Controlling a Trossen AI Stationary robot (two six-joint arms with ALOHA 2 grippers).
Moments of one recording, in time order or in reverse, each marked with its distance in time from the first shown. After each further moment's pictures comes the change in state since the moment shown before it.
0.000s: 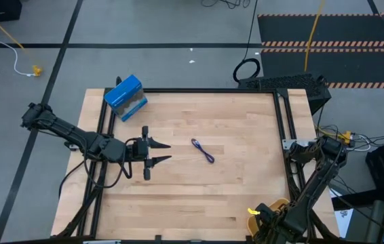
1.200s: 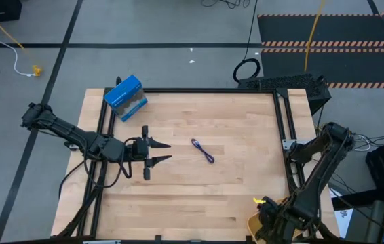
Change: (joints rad) left arm 0.000 0.000 0.000 0.026 0.000 -0.004; right arm -0.031 -0.188 -0.017 -0.034 -0.028 -0.048
